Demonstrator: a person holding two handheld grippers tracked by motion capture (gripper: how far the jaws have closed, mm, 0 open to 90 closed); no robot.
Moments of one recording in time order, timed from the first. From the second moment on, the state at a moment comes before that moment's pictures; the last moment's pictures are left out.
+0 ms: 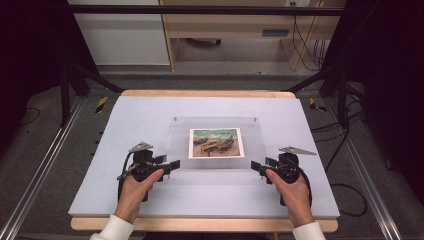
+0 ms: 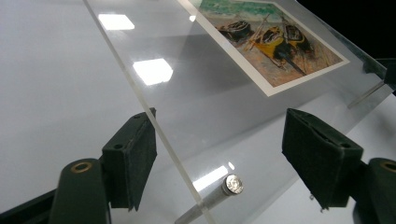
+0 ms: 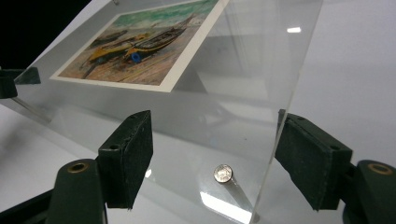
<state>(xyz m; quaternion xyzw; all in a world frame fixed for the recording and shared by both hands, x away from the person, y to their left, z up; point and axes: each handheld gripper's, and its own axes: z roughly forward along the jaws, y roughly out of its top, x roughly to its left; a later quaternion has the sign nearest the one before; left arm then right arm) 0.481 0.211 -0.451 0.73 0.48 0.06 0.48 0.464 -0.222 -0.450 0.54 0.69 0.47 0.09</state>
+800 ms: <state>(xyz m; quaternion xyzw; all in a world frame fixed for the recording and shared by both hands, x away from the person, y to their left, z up) 0.458 0.215 -0.445 0.73 0.48 0.09 0.48 0.439 -0.221 -0.445 0.52 0.71 0.46 0.13</state>
